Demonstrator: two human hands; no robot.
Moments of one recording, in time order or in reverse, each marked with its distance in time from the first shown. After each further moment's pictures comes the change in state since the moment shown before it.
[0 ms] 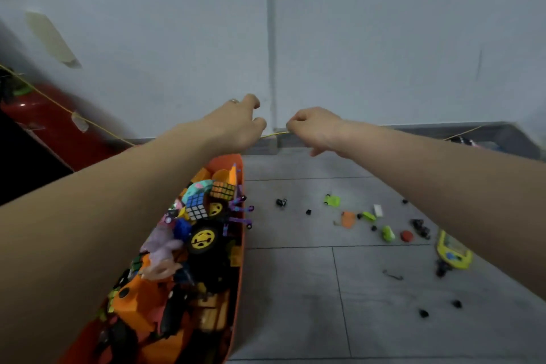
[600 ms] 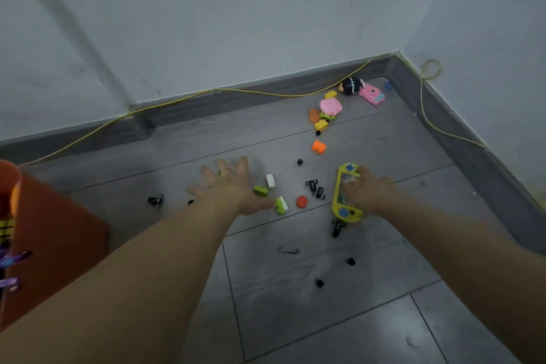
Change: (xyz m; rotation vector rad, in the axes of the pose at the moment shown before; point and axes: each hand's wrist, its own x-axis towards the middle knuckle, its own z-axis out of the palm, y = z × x) left_hand 0.059 0.155 0.270 0.287 -0.531 -0.105; right_hand -0.056 0.389 -0.027 -0.230 -0.059 0.715
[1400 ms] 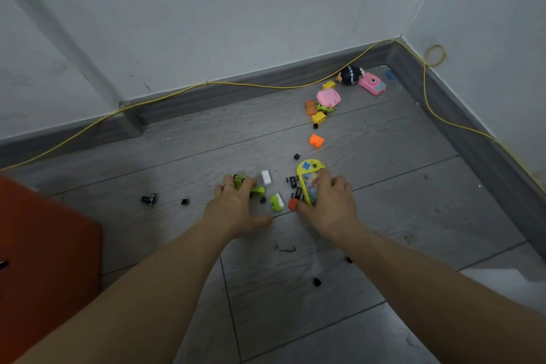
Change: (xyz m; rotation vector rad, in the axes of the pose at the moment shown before) left_hand 0.013 -0.010 0.054 -0.101 0.136 0.230; right_hand -0.015 -0.040 0.067 0.202 0.328 -0.235
